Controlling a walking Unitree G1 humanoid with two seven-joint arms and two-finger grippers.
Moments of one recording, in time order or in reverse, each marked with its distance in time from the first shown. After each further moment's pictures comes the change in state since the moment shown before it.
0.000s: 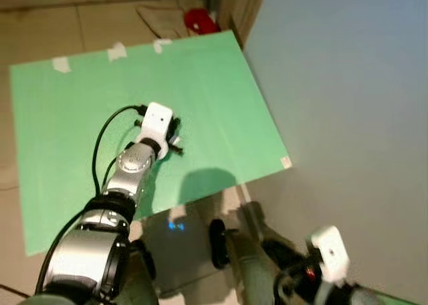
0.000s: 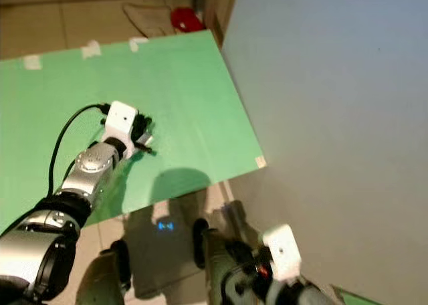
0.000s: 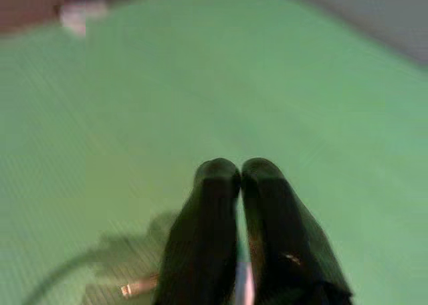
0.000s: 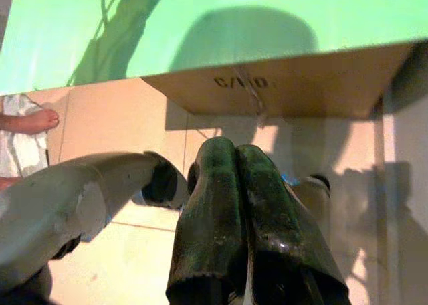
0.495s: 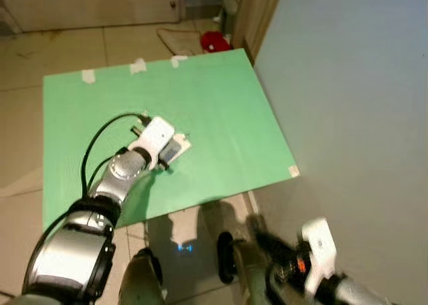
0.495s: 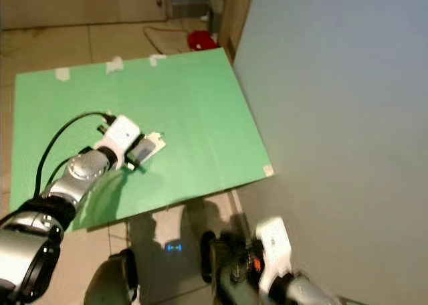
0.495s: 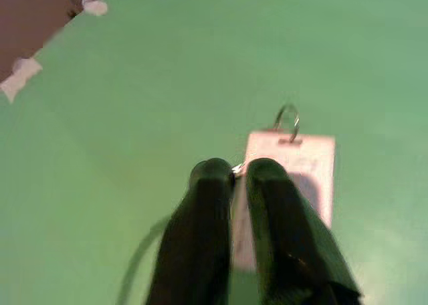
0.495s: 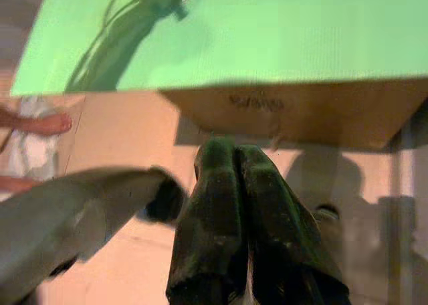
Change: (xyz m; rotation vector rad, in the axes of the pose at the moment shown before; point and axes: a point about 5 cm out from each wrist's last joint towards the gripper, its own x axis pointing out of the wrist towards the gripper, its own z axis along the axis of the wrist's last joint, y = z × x) left arm -0.014 0.015 -0.028 0.346 0.215 -0.084; right arm 0.008 0.001 -0.010 0.001 0.010 0.030
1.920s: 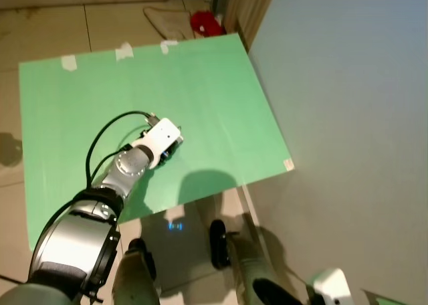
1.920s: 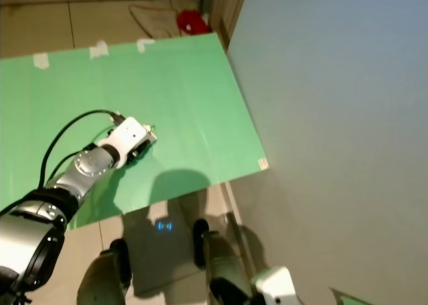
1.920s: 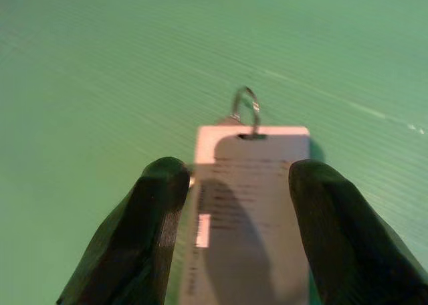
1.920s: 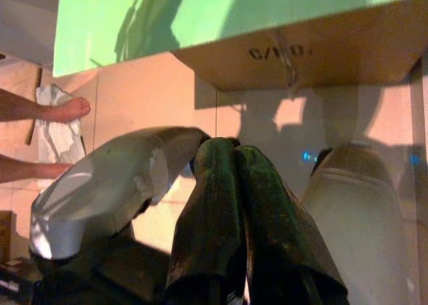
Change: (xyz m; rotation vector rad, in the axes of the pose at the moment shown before) left arm 0.006 -0.002 0.004 0.076 0.041 -0.007; right arm -0.053 0.062 -0.004 0.100 0.045 -0.013
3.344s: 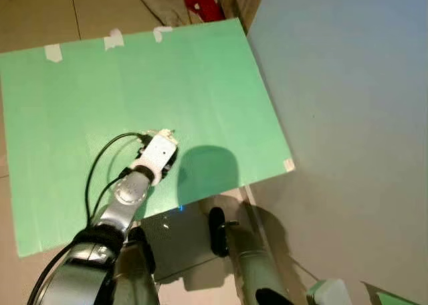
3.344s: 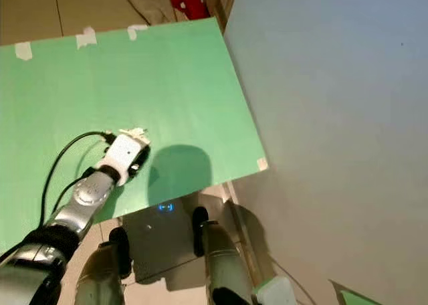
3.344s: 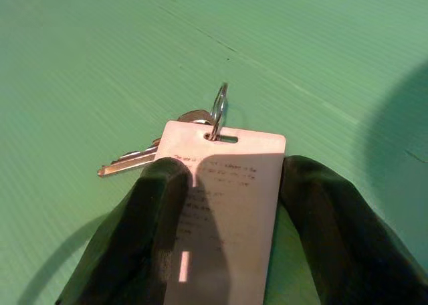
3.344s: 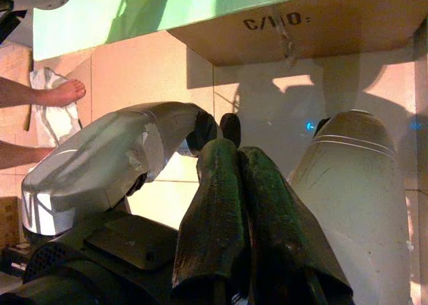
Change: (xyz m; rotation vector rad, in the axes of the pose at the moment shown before) left arm -0.023 -0.030 -0.023 -0.155 -0.098 0.132; right arm -0.001 -0.002 -0.010 -0.027 0.032 0.008
